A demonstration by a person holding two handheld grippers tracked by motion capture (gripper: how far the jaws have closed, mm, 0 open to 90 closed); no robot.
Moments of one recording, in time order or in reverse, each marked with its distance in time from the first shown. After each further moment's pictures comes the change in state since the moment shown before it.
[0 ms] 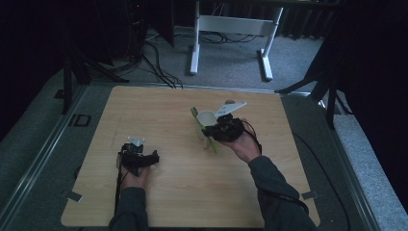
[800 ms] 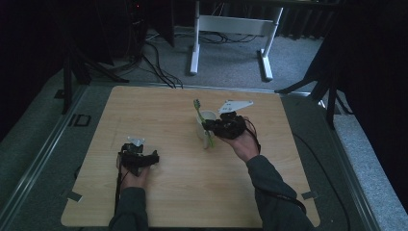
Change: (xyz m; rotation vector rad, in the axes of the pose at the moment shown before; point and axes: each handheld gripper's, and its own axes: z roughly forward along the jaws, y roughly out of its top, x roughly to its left) left arm 0.000 0.000 0.000 0.000 0.000 0.000; right arm -0.002 0.003 -0.007 -0.135 -0.031 0.026
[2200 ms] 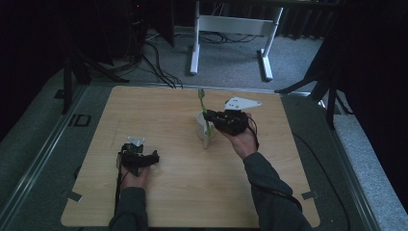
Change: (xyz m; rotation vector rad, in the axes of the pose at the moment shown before) left arm 0.000 0.000 0.000 0.000 0.000 0.000; right arm -0.003 0.005 -0.008 -0.202 -0.051 -0.014
